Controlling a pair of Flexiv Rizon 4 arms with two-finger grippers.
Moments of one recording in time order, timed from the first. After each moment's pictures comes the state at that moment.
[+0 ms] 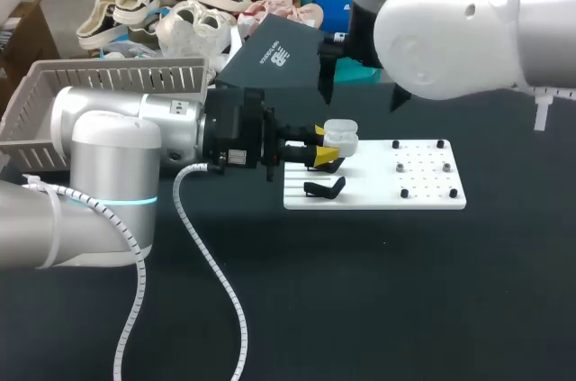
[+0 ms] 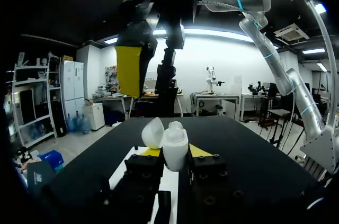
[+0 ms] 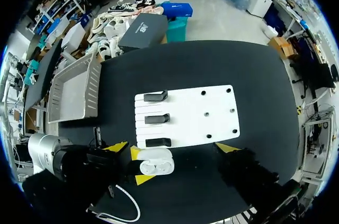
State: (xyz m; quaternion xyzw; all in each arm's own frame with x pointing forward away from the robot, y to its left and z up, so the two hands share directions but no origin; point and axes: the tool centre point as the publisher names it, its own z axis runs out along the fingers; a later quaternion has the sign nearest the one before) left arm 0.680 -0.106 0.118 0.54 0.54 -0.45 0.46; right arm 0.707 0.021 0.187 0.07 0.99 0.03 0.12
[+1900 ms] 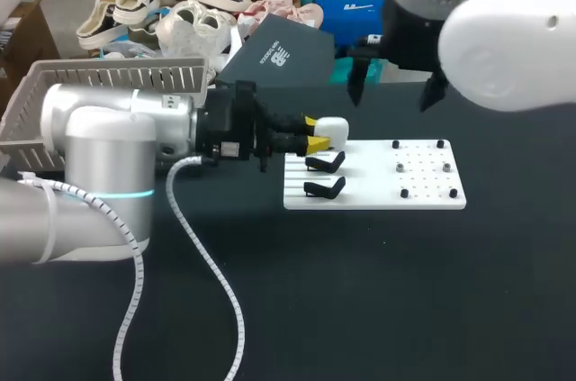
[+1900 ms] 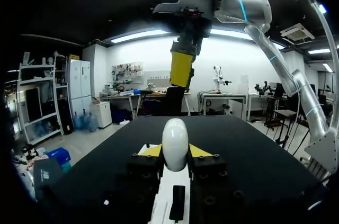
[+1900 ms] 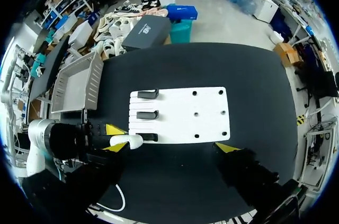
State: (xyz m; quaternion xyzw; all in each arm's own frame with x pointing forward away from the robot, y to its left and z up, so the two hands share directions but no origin) left arm 0.705 -0.087 0.124 0.52 0.56 -0.42 0.48; right arm 0.688 -0.019 0.199 0.02 0.99 0.06 0.13
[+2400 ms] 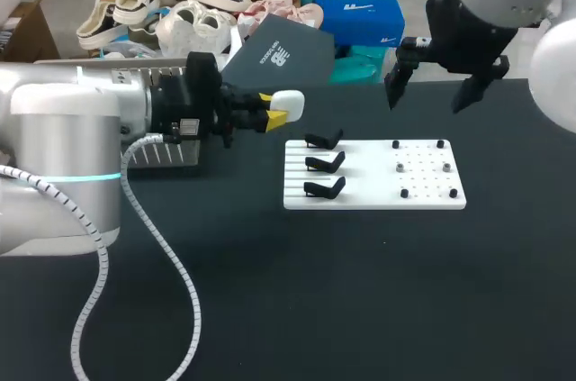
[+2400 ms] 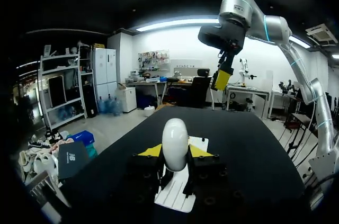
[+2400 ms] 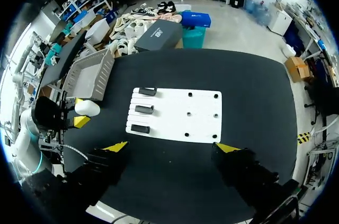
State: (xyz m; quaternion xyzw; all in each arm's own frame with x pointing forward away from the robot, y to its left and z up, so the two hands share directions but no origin) left arm 0.715 -0.024 0.159 0.47 0.66 -0.35 0.48; right arm 0.670 -0.057 0.209 -0.03 0.98 0.09 0.15
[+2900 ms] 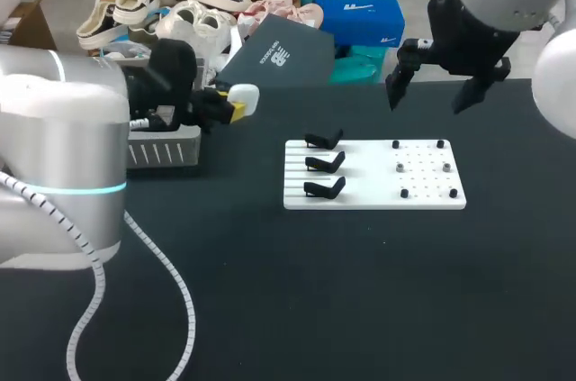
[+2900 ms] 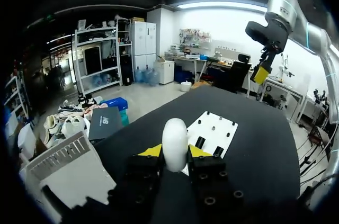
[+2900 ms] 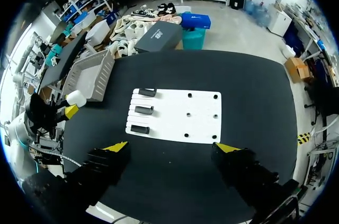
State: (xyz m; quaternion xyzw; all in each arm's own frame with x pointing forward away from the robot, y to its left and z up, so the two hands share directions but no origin) left arm 0.731 0.044 0.158 0.36 0.79 -0.23 0.44; right arm 0.669 -0.057 0.209 -0.03 0.98 0.09 0.16
